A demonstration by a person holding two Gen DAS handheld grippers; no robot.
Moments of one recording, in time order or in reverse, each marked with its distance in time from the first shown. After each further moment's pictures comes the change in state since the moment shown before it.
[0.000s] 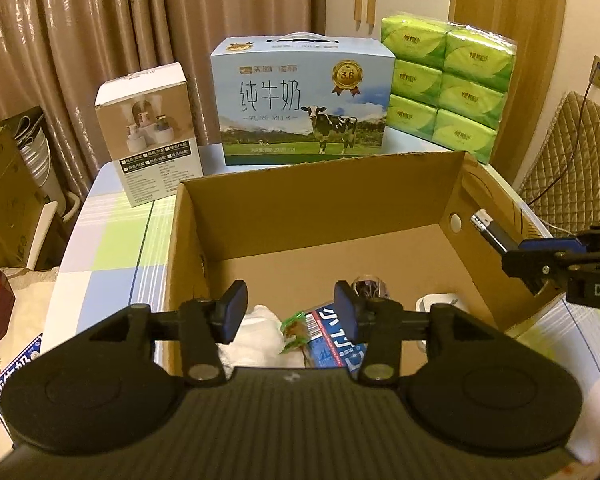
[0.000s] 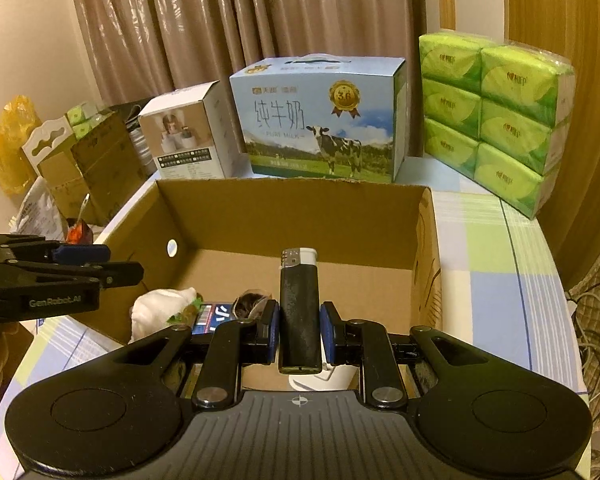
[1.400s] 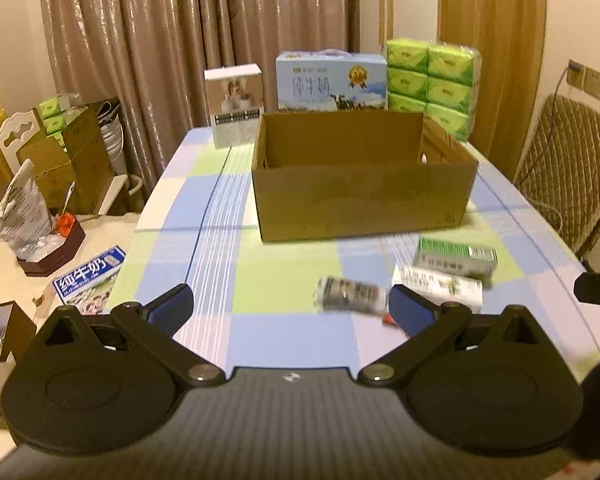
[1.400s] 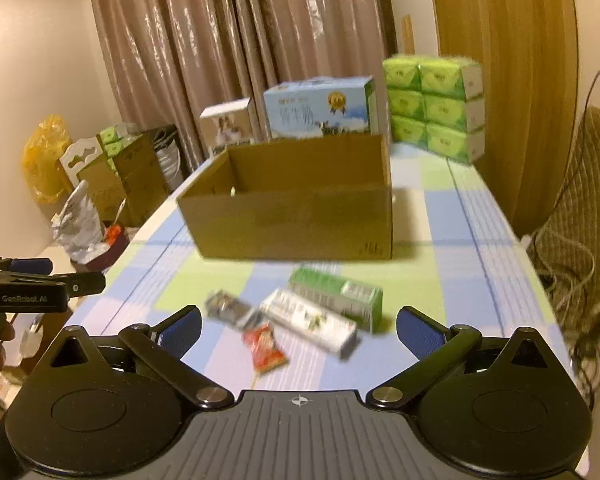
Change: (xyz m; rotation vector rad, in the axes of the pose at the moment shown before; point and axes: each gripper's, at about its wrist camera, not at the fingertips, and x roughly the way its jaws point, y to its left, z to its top) left arm -0.236 -0.041 -0.203 -0.077 -0.081 0.130; right arm -0.220 0.066 -0.202 0.057 -0.118 -0.005
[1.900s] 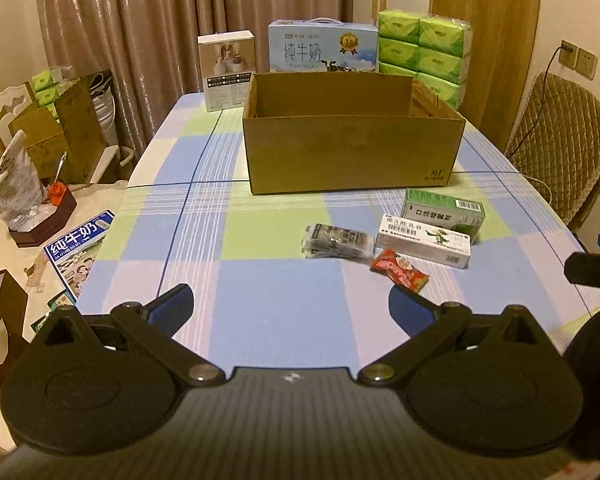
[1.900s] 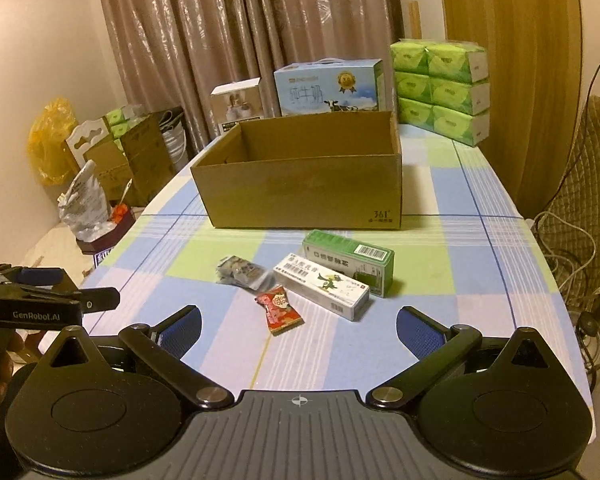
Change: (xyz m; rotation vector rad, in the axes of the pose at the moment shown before) left arm -0.004 -0.001 -0.034 -0.012 0.074 -0.033; right arm -0.009 0.014 -0.024 -0.017 0.032 -0.001
